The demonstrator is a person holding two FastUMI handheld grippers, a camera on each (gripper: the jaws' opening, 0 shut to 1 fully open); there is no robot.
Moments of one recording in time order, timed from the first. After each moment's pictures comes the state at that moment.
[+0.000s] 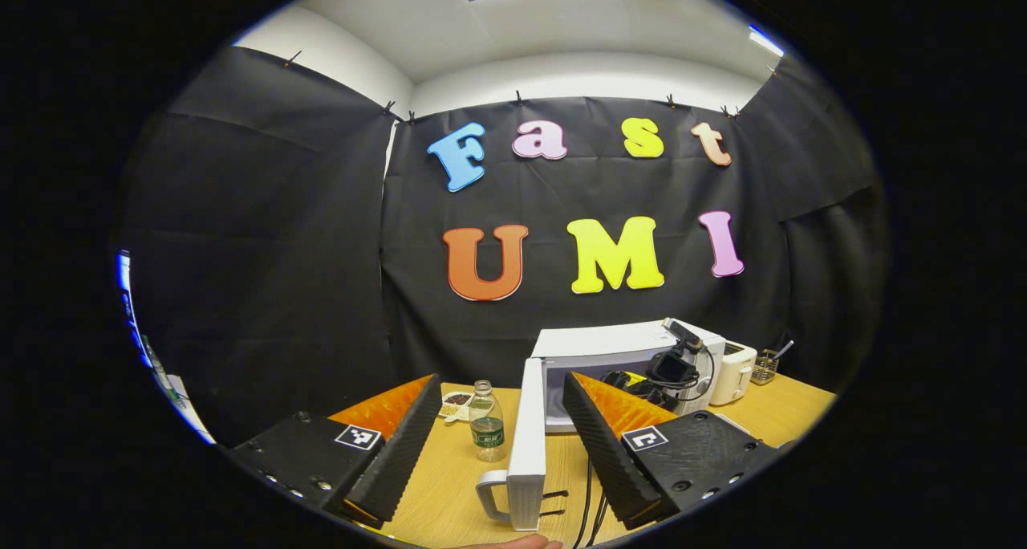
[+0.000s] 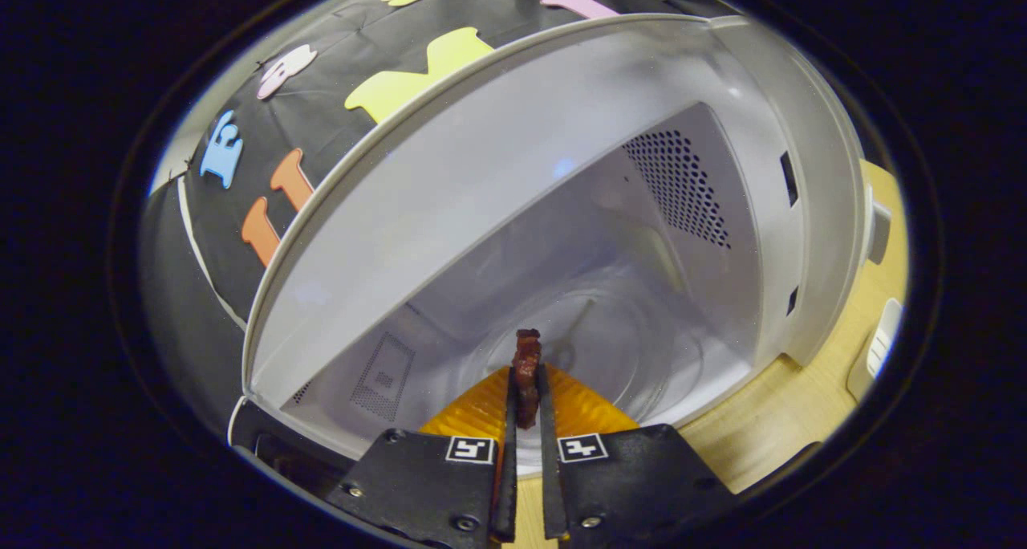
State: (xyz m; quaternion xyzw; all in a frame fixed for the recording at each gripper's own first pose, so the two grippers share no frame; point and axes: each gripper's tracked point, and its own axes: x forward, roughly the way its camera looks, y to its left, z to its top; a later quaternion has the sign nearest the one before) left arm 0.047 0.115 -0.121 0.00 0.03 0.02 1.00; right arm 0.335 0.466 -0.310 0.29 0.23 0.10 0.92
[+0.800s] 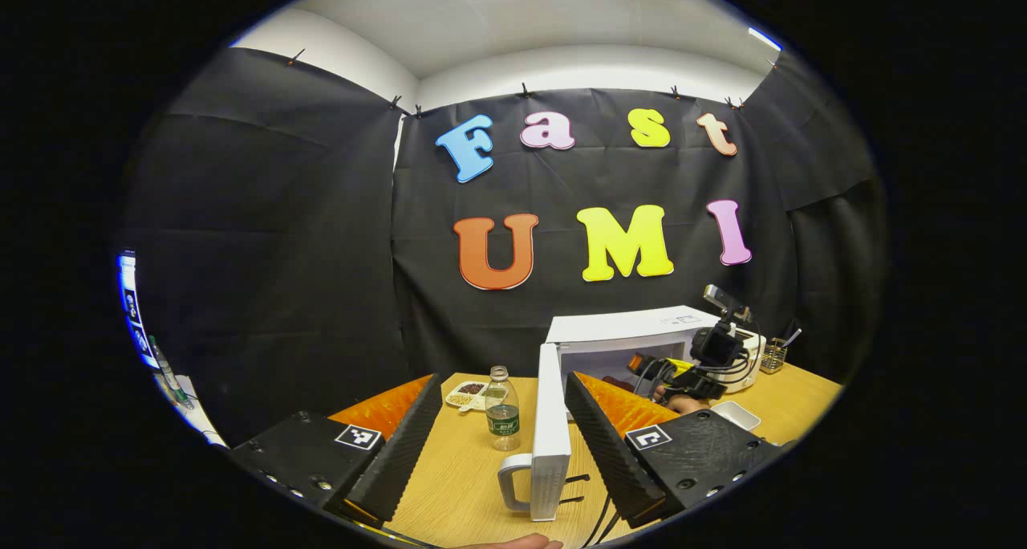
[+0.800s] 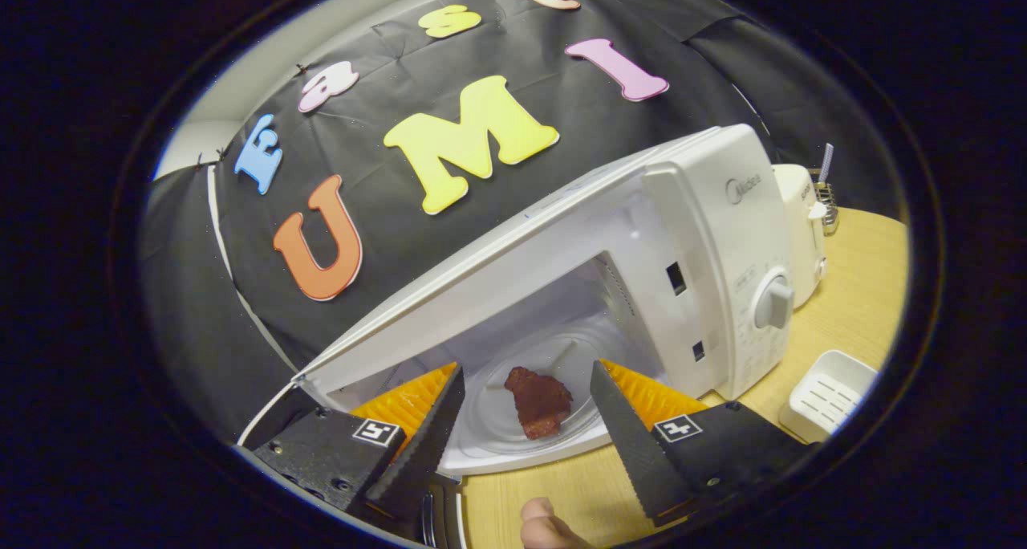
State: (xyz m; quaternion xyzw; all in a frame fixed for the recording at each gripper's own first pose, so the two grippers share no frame) left arm 0.032 0.135 -0.139 0.01 0.04 0.03 1.00; right arm 0.269 0.413 -0.262 0.25 0.15 0.11 0.95
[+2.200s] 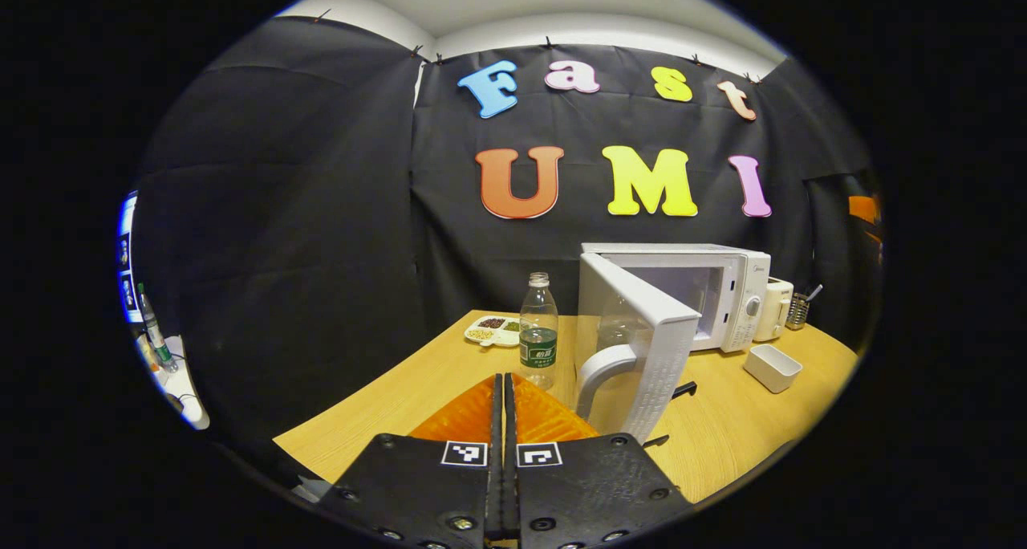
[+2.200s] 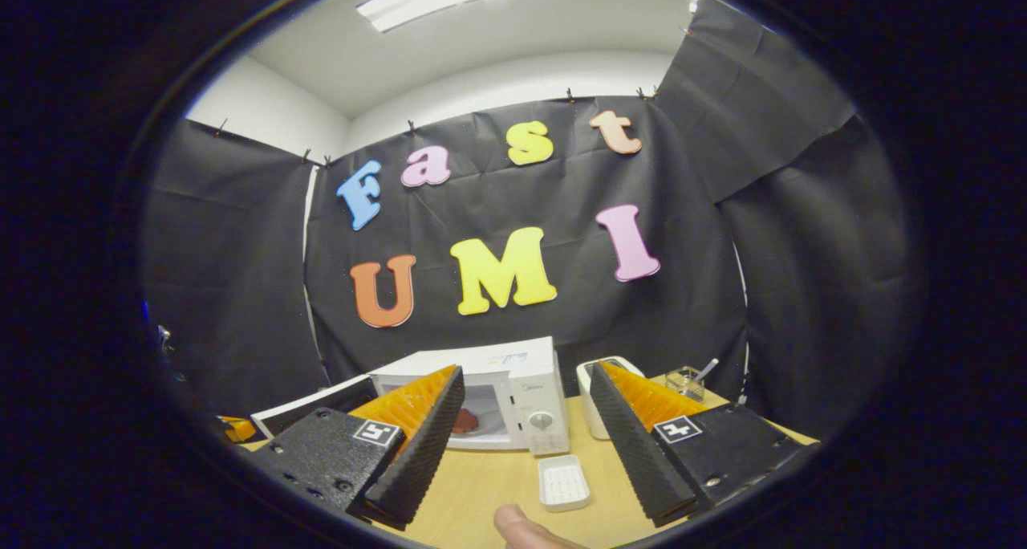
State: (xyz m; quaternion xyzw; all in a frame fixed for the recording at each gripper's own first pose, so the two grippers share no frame) left arm 0.034 0.182 -0.275 -0.01 0.12 0.04 0.99; right arm 0.033 0.161 -0.087 0.07 -0.05 0.13 0.99
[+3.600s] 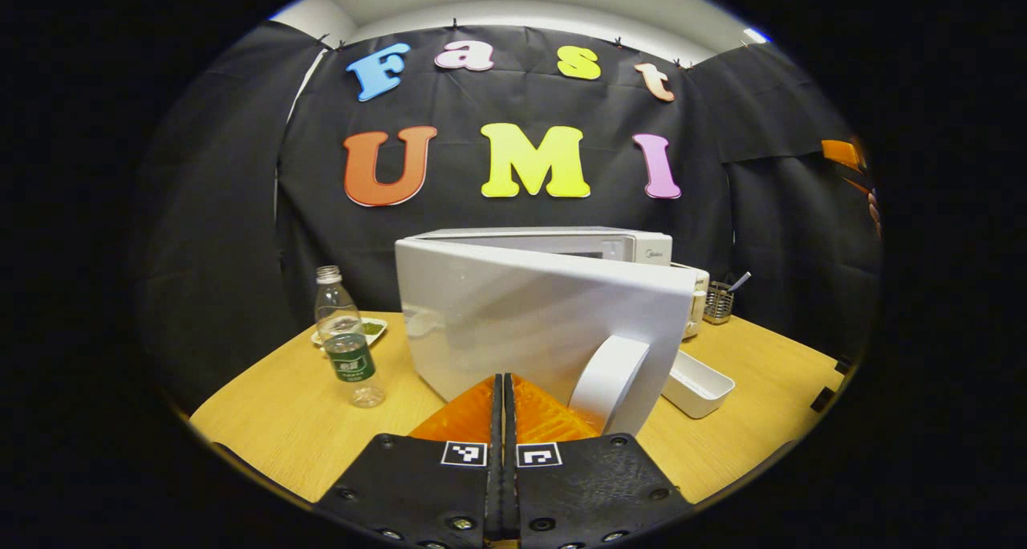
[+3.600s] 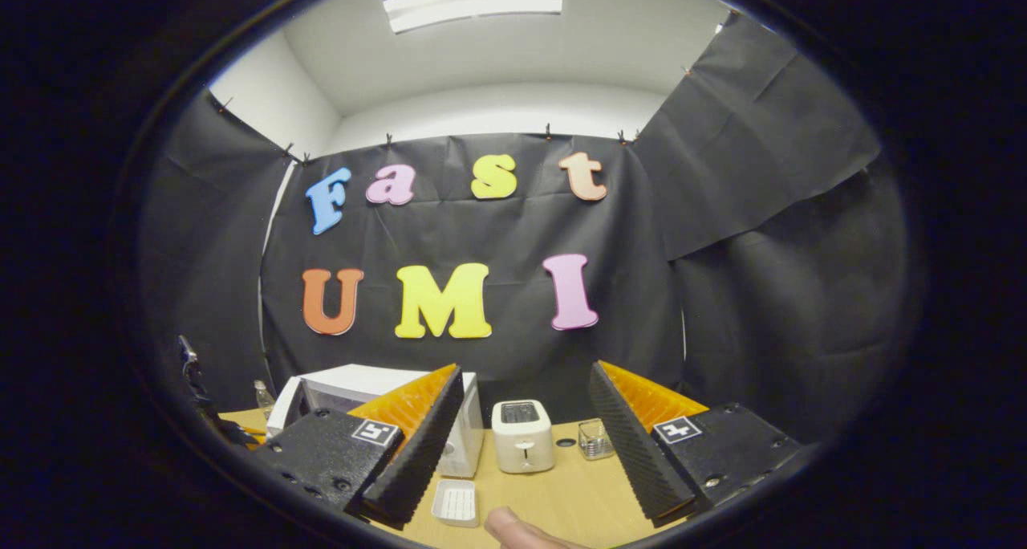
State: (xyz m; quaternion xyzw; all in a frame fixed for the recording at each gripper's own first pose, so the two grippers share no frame) left arm 0.114 -0.027 -0.297 -0.01 0.13 -0.14 0.98; right arm 0.053 0.043 -0.040 0.02 -0.09 0.06 0.99
